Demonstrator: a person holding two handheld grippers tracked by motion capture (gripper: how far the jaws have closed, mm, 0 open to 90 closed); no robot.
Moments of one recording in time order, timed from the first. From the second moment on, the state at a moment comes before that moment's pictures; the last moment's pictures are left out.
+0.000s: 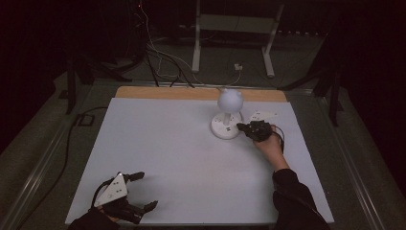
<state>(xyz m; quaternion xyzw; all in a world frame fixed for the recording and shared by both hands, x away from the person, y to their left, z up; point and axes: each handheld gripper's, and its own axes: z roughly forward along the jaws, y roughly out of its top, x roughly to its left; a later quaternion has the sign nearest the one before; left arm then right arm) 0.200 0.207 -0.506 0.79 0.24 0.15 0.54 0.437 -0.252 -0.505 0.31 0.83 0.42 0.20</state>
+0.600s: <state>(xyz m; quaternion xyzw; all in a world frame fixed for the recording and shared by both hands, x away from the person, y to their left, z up) 0.201 0.207 -0.507 0.79 0.24 0.15 0.54 0.446 -0.248 -0.506 0.33 0.83 0.41 0.19</state>
